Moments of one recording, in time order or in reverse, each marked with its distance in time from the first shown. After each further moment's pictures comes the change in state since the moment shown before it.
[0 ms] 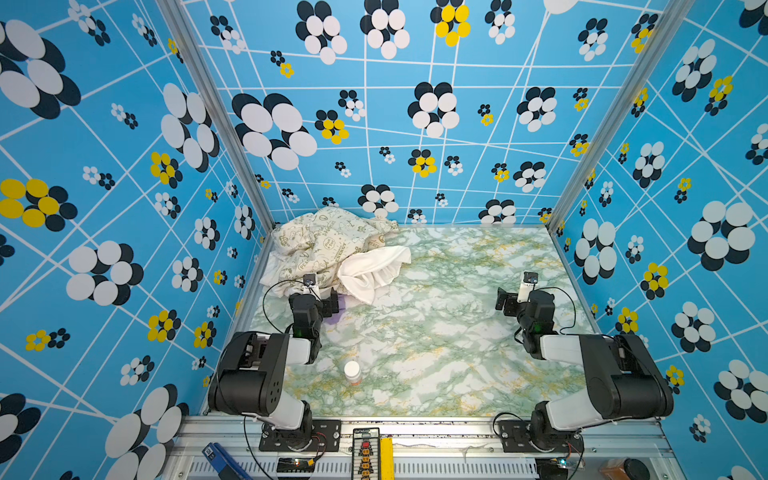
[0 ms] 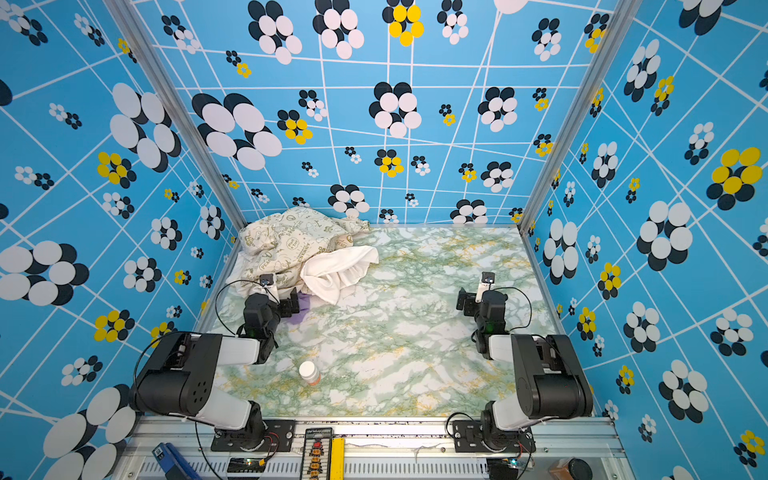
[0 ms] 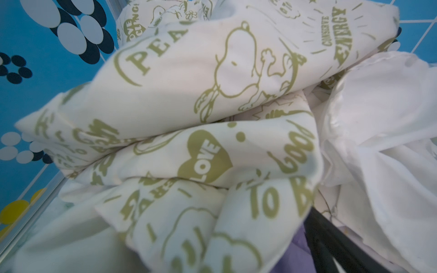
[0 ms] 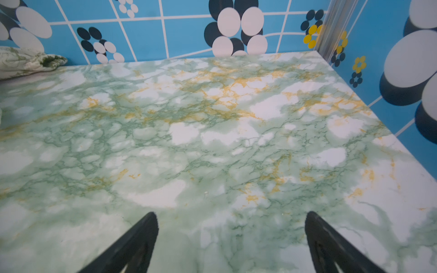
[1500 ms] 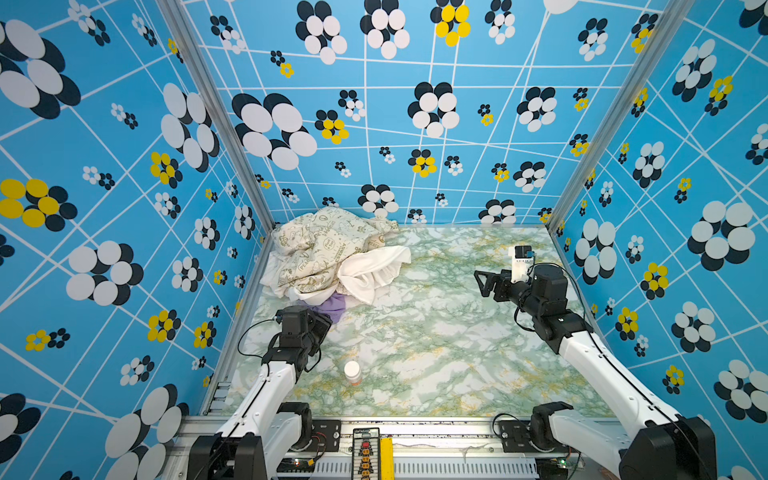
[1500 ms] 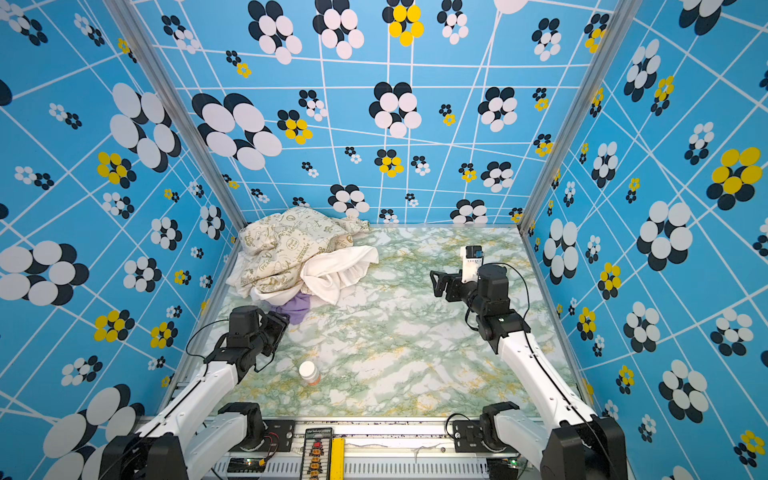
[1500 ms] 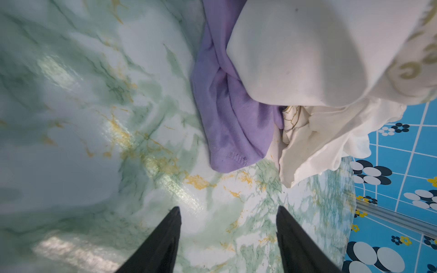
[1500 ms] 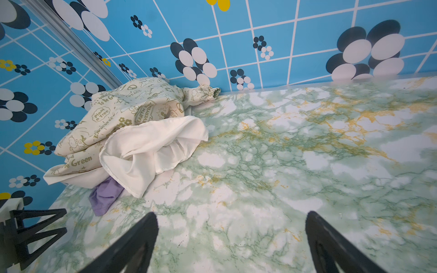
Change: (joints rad) left arm 0.064 -0.474 0.021 -0.942 0.298 -1.089; right arm 0.177 -0.381 0.313 -0.655 -0.346 0.187
